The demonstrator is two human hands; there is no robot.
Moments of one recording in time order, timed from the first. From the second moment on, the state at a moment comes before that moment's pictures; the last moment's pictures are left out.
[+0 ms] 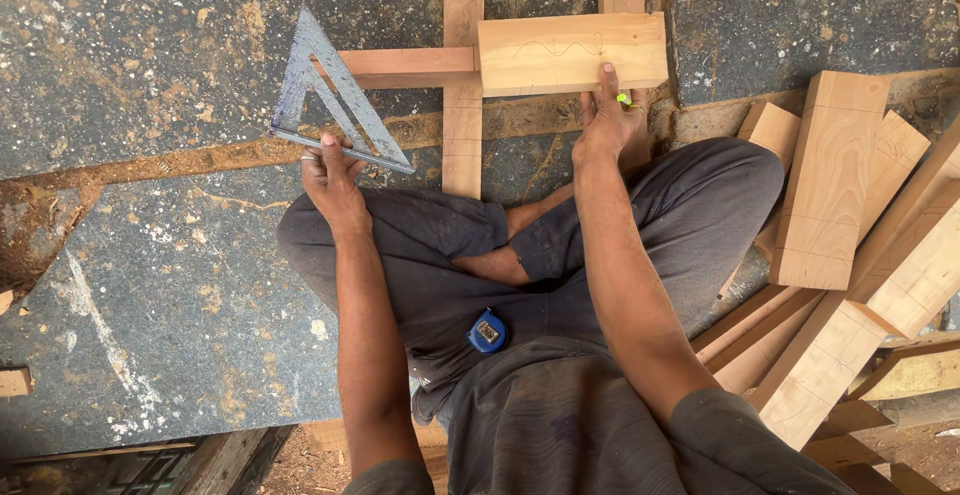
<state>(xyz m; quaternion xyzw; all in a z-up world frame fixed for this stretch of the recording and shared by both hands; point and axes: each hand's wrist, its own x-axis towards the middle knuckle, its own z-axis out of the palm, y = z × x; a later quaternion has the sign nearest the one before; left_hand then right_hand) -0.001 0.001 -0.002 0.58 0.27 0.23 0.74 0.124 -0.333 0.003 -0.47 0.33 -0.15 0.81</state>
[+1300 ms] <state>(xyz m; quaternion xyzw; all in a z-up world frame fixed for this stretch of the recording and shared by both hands) -0.018 -0.104 0.008 0.44 0.27 0.13 0.85 0.205 -0.390 0.063 -0.85 -0.21 0.15 0.45</state>
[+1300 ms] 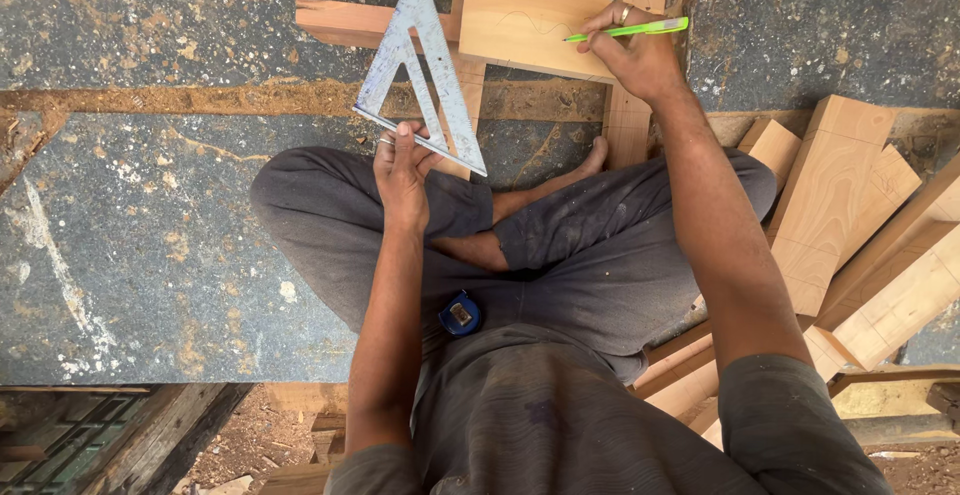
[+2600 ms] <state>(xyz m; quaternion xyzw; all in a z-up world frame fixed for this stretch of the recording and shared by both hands) 0.115 -0.284 -0.037 0.52 0.32 -0.05 0.79 0.211 -0.413 0.057 -0.86 -0.28 0.00 0.42</state>
